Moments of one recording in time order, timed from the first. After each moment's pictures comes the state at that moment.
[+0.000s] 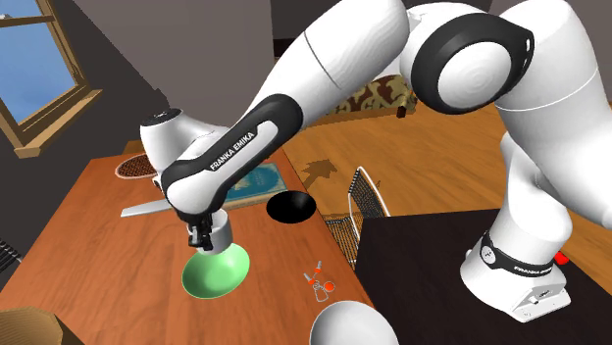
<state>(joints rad) -0.06 0.74 -0.16 -1.54 0.07 2.26 -0.27</state>
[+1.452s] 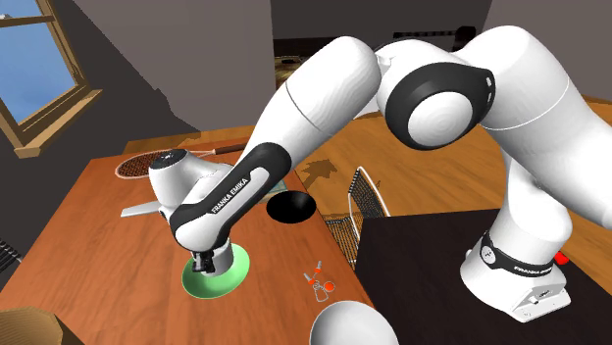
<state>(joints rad) -0.06 0.90 -0.14 -1.47 0.08 2.35 -0.25</state>
